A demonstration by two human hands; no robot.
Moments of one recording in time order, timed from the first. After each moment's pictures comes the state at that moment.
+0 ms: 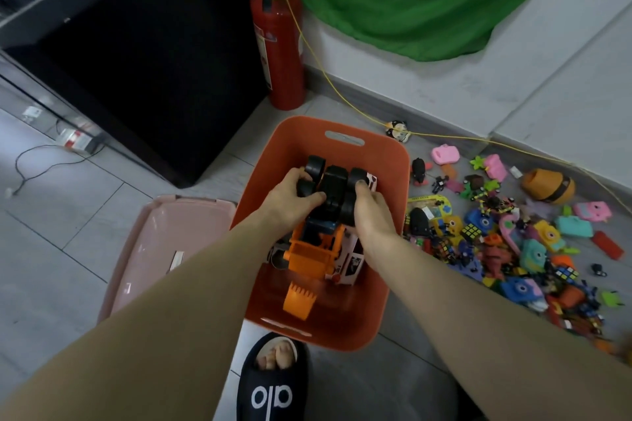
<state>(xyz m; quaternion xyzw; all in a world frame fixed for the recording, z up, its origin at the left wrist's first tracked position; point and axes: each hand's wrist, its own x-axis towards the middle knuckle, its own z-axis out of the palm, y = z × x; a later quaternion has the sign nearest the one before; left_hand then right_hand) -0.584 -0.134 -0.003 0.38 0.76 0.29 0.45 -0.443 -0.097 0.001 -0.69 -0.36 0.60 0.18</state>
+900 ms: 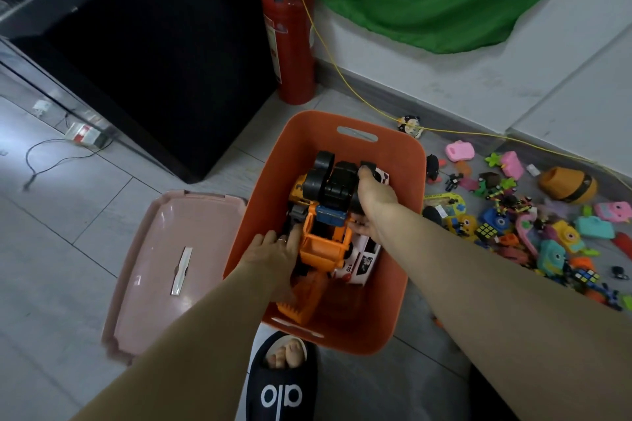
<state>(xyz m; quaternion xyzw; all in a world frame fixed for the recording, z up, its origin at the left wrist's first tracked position) -0.592 -0.211 -0.038 0.64 0.68 -0.24 0.26 -0.466 -0.064 -0.013 -0.72 -0.27 0.63 0.13</state>
